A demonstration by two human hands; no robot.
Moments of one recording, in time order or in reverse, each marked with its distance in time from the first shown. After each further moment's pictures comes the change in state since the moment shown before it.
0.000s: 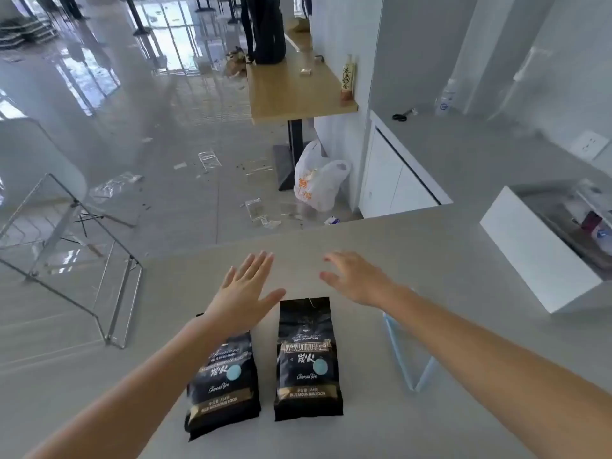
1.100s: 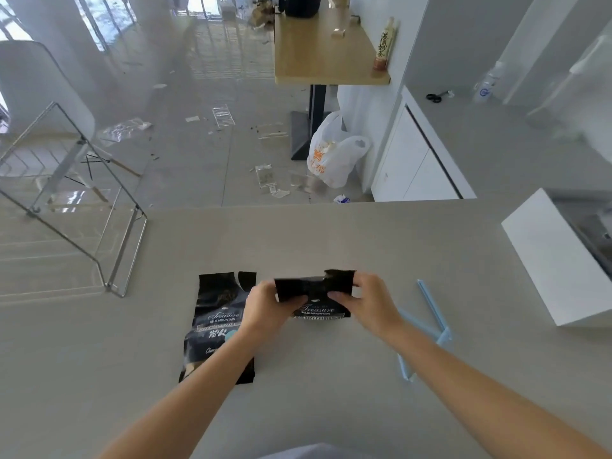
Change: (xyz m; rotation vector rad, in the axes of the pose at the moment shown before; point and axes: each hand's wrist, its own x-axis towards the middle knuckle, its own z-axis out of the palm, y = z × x) left_hand -0.021 0.030 0.069 -0.806 0.261 -0.285; right_hand -0.038 0.007 0.050 0.445 0.157 -0.044
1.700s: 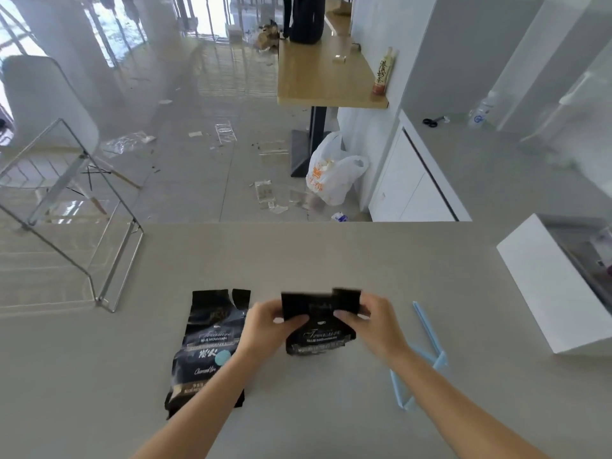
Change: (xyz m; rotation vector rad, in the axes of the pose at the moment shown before) left_hand 0.001 -0.002 0.012 -0.108 -0.006 0.017; right_hand -0.001 0.016 -0.008 0.107 0.061 0.032
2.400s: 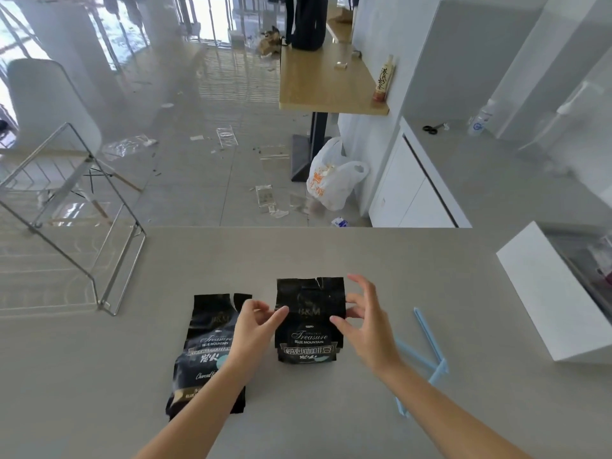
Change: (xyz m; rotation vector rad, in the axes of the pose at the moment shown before) left_hand -0.001 -0.014 -0.011 -0.262 0.174 -0.267; right_hand -0.004 0.006 0.015 0.020 0.082 -0.127
